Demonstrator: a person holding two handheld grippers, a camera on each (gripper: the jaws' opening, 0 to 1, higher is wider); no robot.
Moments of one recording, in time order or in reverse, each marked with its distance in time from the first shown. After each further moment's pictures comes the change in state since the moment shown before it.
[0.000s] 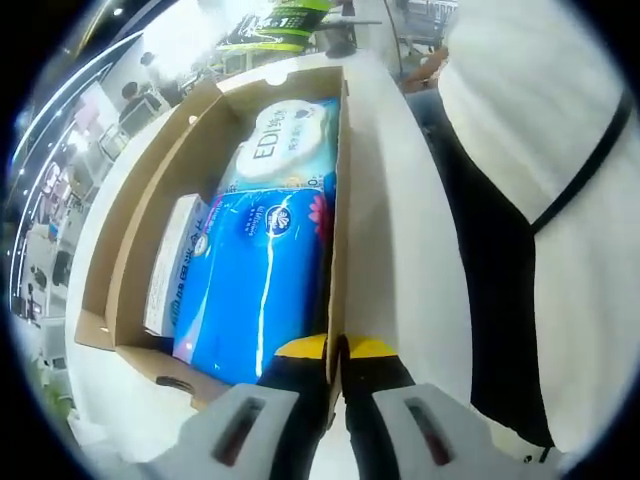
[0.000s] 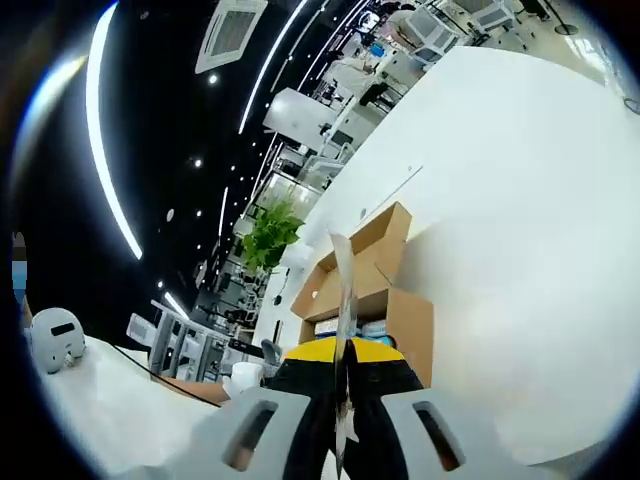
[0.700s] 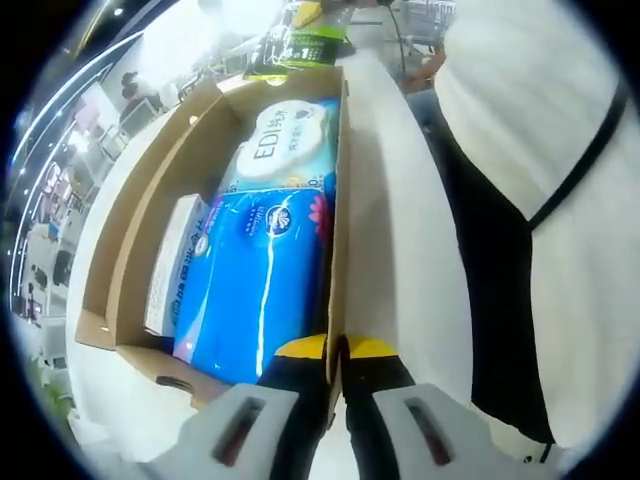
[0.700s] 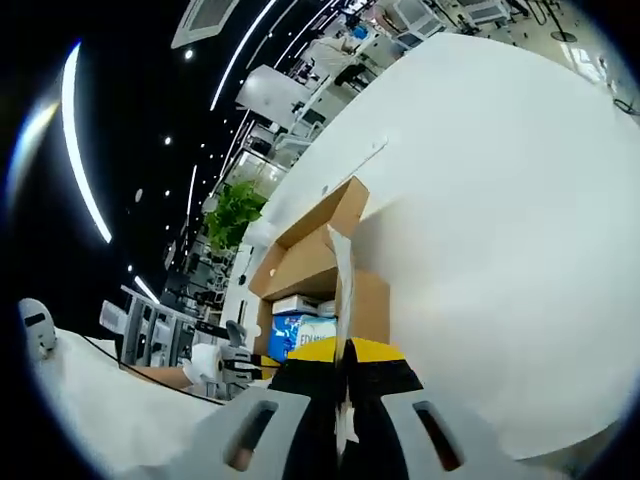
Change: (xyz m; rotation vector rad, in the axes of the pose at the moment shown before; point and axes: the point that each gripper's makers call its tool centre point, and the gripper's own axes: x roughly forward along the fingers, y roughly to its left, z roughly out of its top) left arm 0.000 0.001 -0.001 -0.003 -0.002 0.006; right arm 0.012 -0.029 -0.022 -0.008 0.089 -0.127
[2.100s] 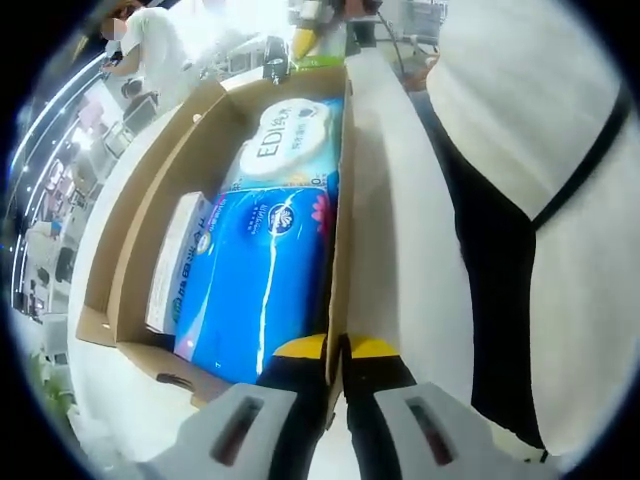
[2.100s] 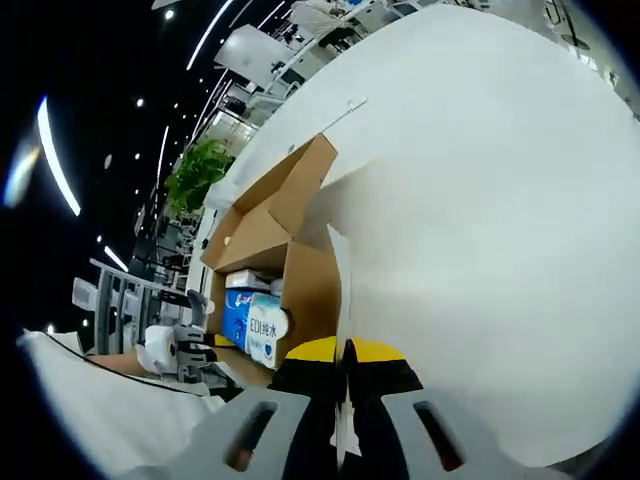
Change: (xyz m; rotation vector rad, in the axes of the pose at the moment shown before) left arm 0.000 -0.001 -0.001 -0.008 0.006 0.015; right arm 0.036 -0.047 -0.017 -0.069 0.219 -0.198
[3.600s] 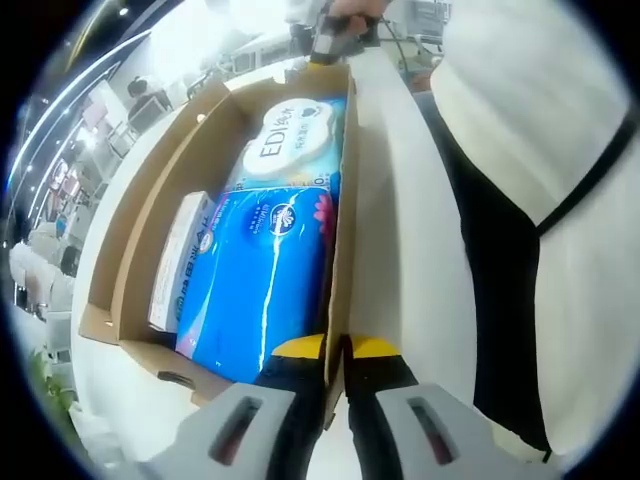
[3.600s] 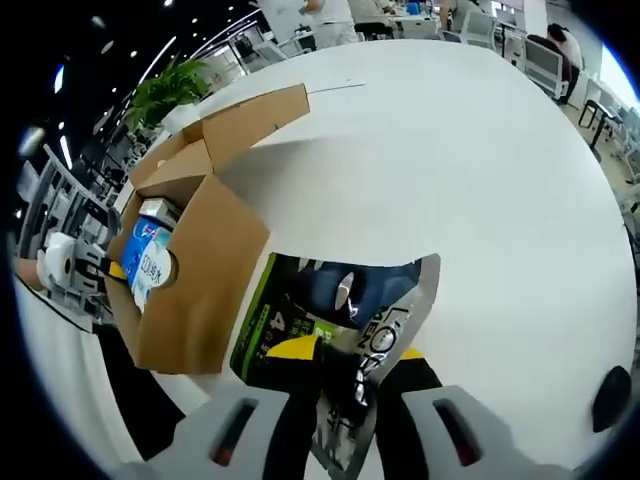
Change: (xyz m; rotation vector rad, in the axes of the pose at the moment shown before) left arm 0.000 0.001 0.000 -0.007 0.001 0.025; right arm 0.025 -0.089 0.004 -0.367 0.038 -0.331
